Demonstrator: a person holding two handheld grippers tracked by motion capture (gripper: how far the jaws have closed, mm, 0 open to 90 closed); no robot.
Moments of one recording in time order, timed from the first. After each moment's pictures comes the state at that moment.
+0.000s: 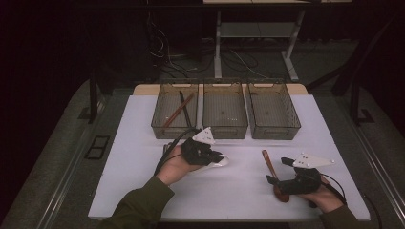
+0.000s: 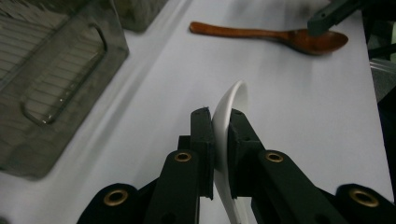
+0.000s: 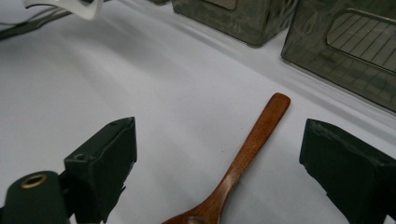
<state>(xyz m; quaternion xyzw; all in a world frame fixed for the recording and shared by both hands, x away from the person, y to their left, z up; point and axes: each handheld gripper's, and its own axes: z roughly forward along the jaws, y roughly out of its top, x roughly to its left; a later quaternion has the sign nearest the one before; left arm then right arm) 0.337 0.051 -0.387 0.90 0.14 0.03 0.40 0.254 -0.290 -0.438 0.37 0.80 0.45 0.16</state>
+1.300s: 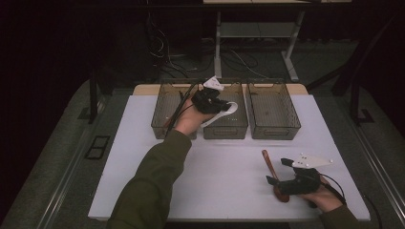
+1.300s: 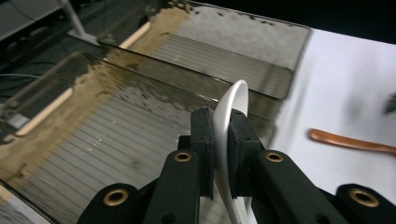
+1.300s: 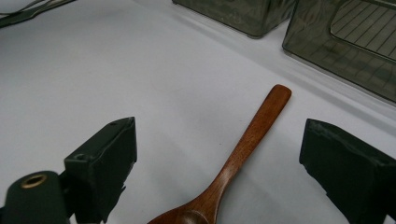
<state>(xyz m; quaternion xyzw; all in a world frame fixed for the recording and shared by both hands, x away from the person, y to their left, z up) 0.458 0.018 -0.334 0.87 0.19 0.12 0.44 0.256 -0.291 -0.443 0.37 0.81 0.44 0.15</state>
